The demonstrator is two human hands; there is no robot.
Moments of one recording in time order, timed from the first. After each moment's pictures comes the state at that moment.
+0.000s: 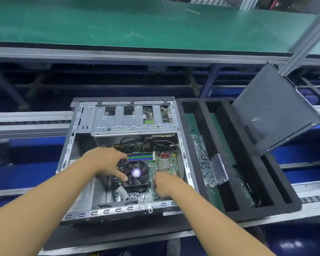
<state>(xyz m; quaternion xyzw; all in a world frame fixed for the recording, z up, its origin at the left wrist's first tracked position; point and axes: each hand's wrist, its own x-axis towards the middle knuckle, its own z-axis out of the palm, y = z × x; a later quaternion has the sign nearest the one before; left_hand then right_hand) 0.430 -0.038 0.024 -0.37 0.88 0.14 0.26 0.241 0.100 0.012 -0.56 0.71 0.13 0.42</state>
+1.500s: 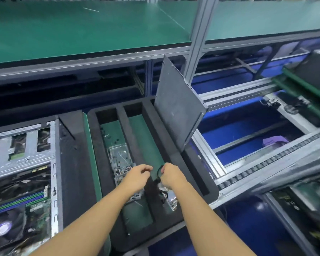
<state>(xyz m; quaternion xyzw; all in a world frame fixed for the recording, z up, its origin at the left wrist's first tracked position) 0.047 0.126 -0.005 -0.45 0.72 0.52 0.02 -0.080 0.202 -0.015 -0.32 0.87 -0.07 0.37</state>
